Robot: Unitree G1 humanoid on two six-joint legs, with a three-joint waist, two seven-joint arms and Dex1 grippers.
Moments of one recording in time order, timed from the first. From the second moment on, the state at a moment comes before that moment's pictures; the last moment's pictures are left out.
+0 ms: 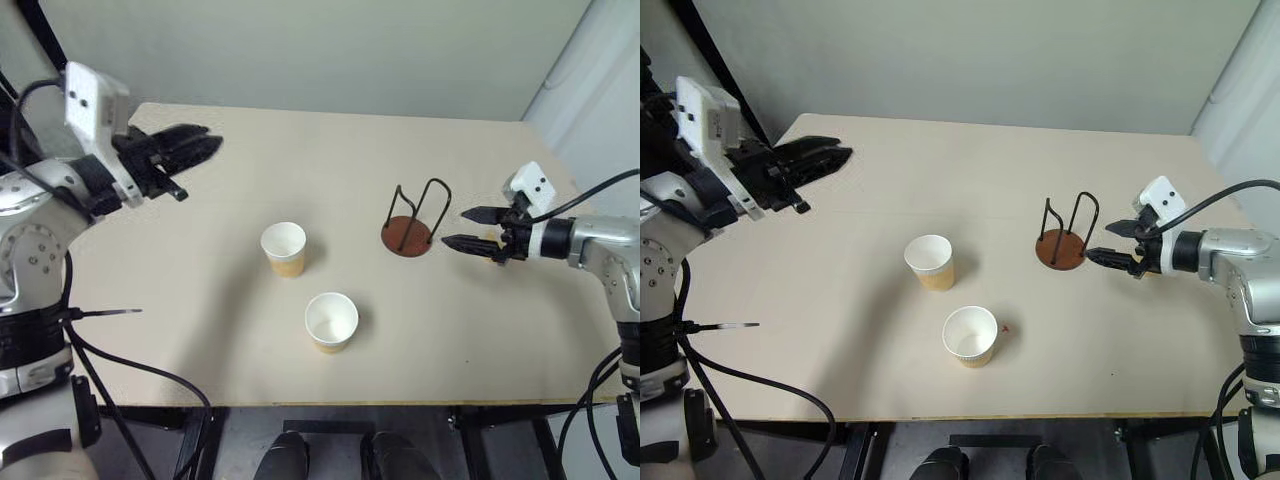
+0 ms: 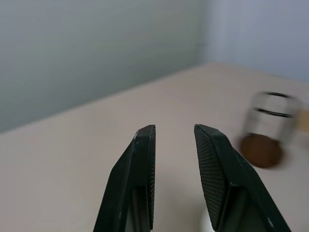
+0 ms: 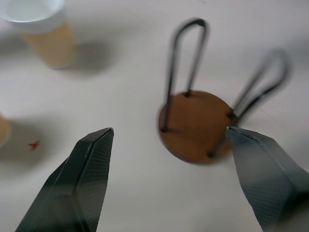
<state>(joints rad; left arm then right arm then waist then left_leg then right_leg) -0.71 0.89 0.30 -0.10 -0.73 0.81 -0.81 -0.61 -0.84 -0.07 -0.05 0.38 0.81 0.97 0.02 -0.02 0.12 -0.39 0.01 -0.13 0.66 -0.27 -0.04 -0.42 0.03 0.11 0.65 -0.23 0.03</state>
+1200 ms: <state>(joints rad) -0.65 1.00 0.29 -0.15 -0.83 0.87 -1.00 -0.92 -0.82 0.04 0.26 0.30 0.78 1.00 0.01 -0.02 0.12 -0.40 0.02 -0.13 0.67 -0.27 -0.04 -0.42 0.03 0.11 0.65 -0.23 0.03</state>
